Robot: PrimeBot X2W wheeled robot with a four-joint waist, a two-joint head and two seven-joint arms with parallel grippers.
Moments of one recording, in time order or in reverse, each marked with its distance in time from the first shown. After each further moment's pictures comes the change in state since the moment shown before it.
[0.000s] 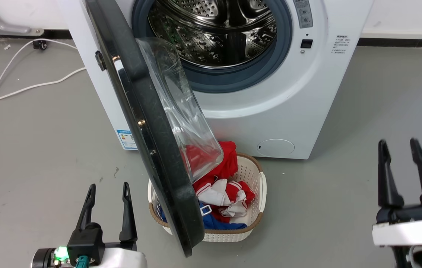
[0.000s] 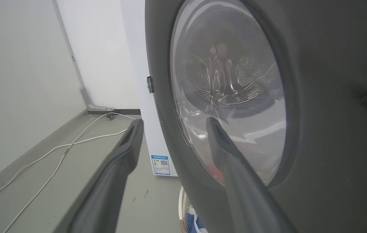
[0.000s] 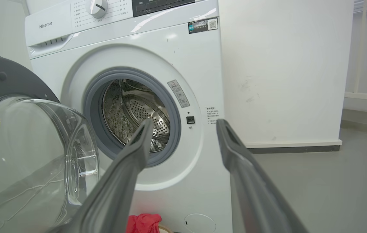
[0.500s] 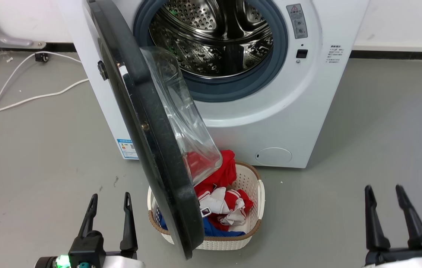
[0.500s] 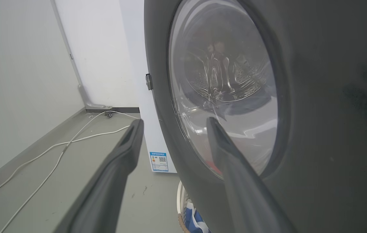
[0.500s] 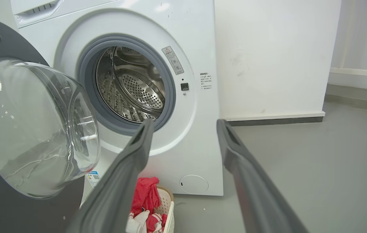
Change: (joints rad) left arm 0.032 0.000 0.004 0.017 -0.002 -0.015 0.000; right arm 0.184 0.088 -0.023 -0.017 -0.098 0.001 0.000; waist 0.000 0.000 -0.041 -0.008
